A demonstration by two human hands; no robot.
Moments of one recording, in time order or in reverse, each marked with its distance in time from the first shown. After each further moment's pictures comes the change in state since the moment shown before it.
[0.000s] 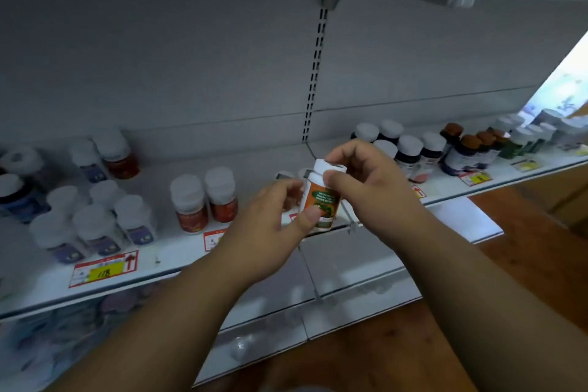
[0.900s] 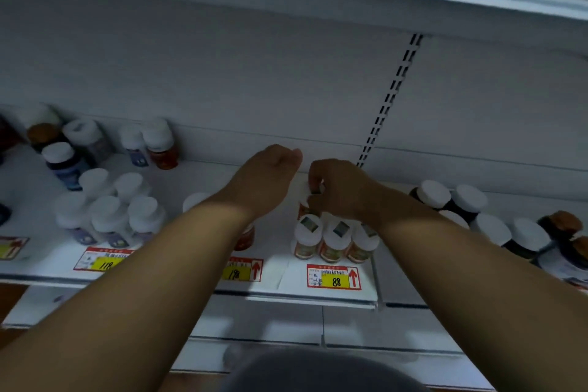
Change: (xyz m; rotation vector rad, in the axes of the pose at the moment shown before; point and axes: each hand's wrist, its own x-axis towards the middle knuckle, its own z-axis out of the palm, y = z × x) left_hand 0.125 -0.037 -0.042 -0.010 0.317 -0.404; right_hand 0.190 0.076 0.047 -0.765 -0.681 -0.297
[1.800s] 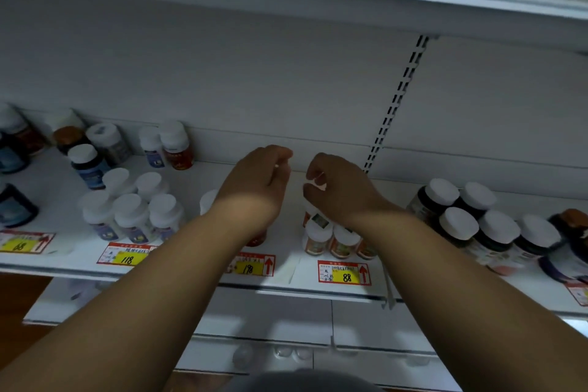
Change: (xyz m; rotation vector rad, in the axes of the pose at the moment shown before) left_hand -0.031 -0.016 -0.014 0.191 0.217 0.187; right_hand -0.020 -0.032 0.012 0.163 0.236 0.003
